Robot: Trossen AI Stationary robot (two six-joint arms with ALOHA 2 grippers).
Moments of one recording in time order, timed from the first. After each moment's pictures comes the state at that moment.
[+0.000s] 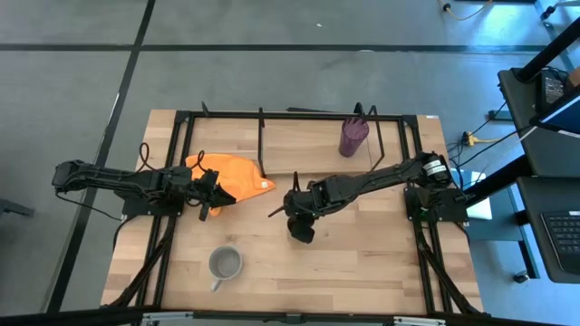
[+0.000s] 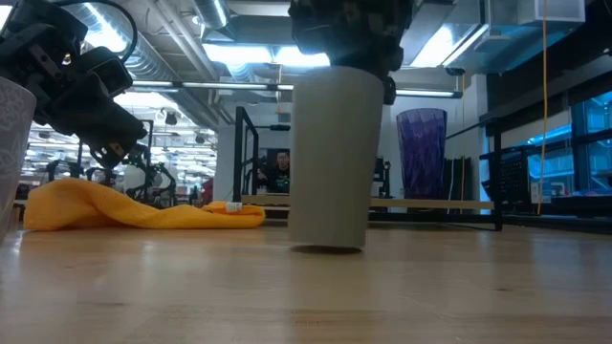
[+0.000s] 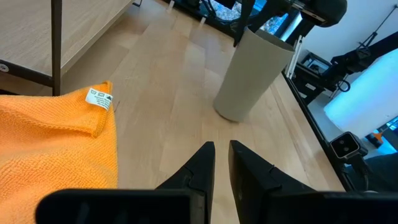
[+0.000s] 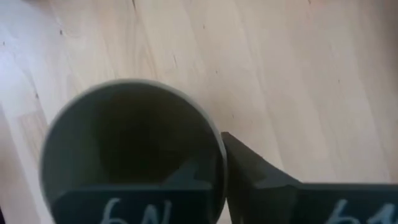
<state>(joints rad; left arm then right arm) 0.01 0.39 0.01 0.08 0.14 -0.46 0.19 1.94 1.59 -0.86 0.05 0.49</state>
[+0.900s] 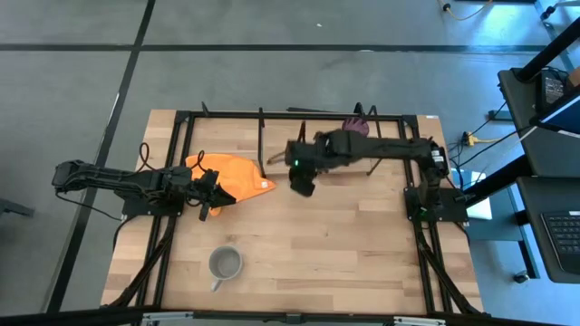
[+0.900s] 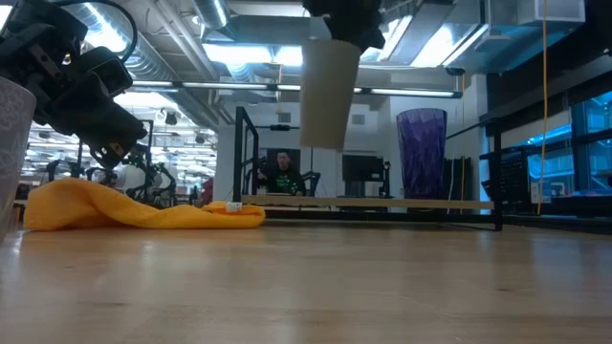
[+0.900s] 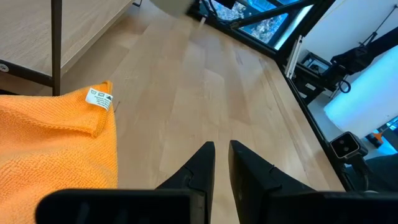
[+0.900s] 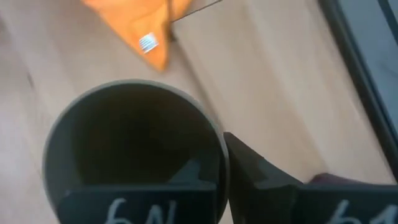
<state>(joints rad) 0.01 0.39 0.01 0.08 0.14 -0.46 -0.03 1.94 2.01 -1.27 0.26 0.33</state>
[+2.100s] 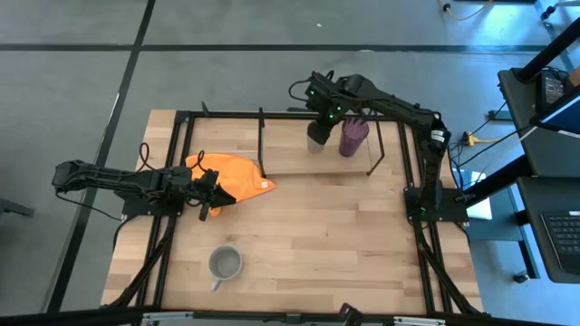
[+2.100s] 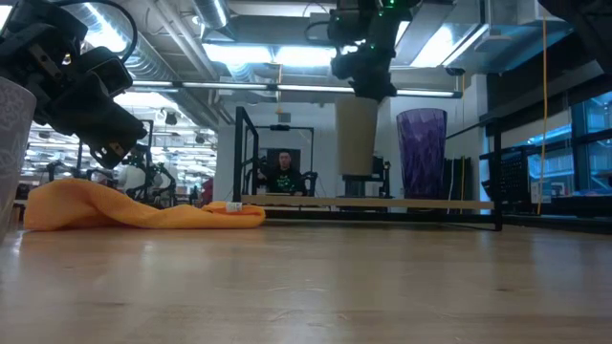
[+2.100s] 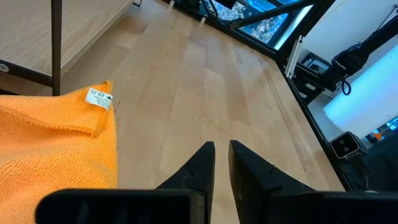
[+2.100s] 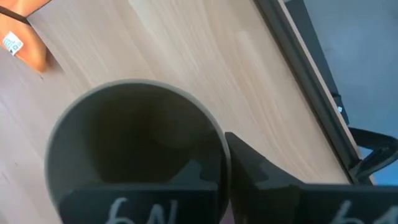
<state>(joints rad) 0.01 0.39 0.01 0.08 0.14 -0.46 -0.49 1.94 1.96 -1.27 0.05 0.02</state>
